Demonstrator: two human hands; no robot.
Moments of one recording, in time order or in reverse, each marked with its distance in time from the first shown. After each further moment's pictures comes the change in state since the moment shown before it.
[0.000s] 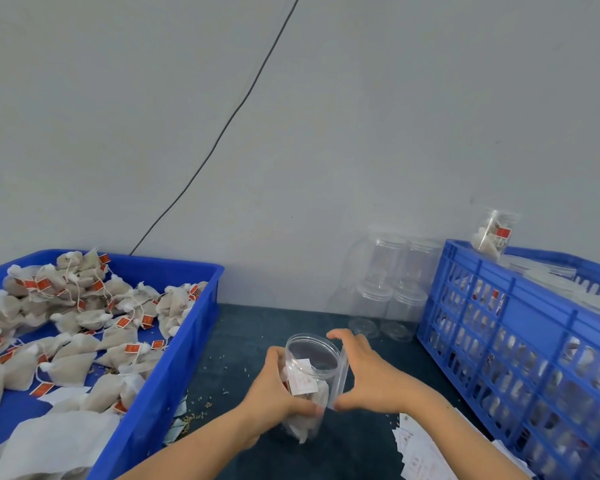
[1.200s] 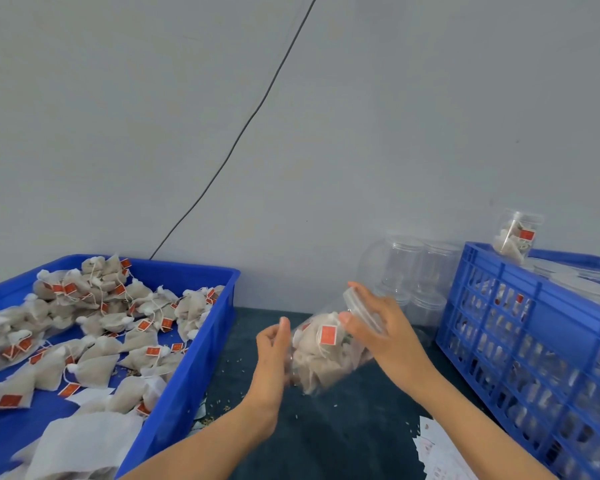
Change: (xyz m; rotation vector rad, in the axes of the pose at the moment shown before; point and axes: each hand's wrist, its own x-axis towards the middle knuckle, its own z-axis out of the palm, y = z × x) left_hand -0.017 0.049 -0.008 -0.449 0.222 -0.005; right_hand 0.003 -0.037 -0.021 0.585 0.517 -0.189
